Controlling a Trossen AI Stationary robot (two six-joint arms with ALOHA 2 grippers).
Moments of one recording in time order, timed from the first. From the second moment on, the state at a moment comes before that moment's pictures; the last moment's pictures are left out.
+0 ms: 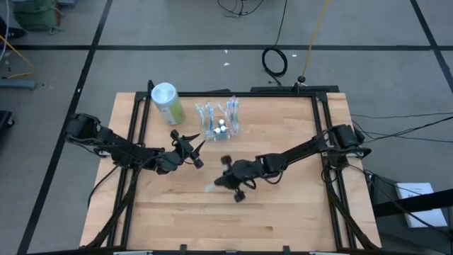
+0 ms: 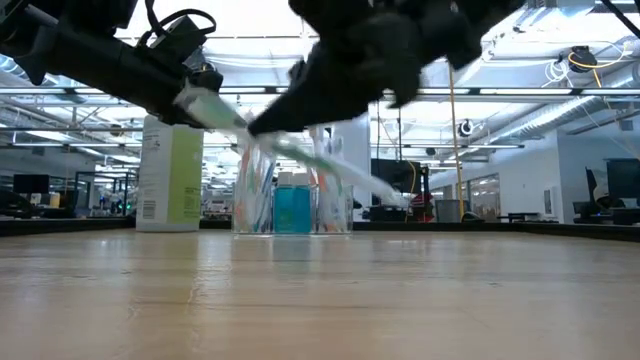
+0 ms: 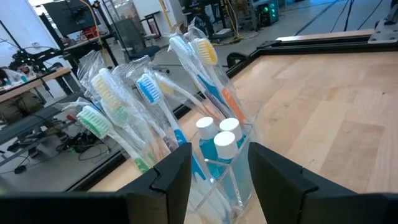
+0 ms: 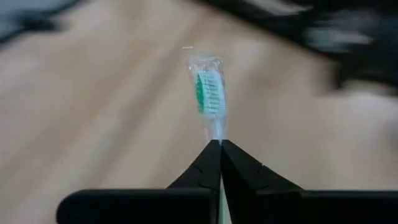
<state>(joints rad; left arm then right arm) -0.26 1.39 0.42 0.67 -0.99 -0.01 0.21 1.88 1.12 0.26 0.00 -0.27</state>
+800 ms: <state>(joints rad) -0.23 1.39 0.42 0.65 -0.95 -0.04 -0.14 1.71 0.67 1.46 0.26 -0.17</state>
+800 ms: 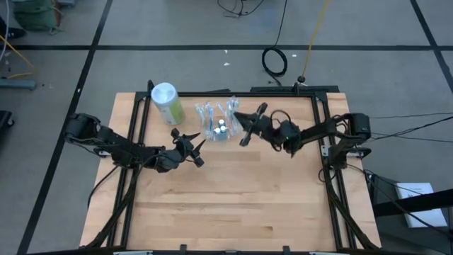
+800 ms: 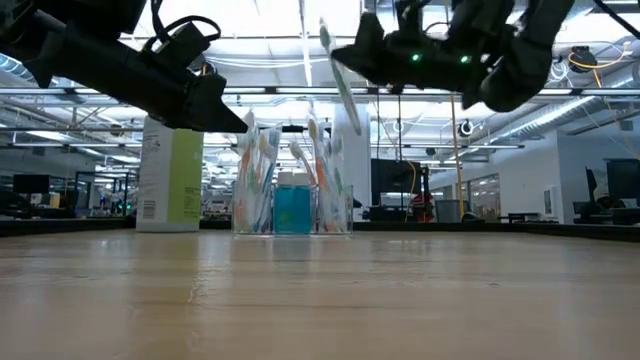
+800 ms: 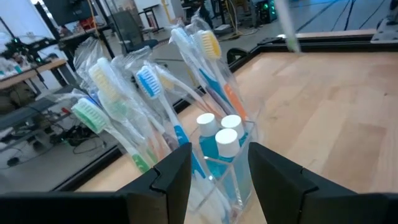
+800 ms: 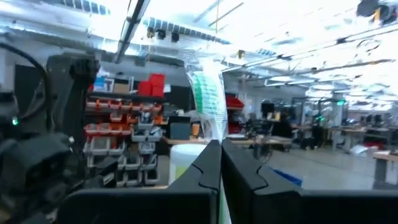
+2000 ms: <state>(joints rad) -0.16 1.39 0.42 0.64 -0.81 -0.11 -0.22 2.00 0.74 1.53 0.47 -0.10</state>
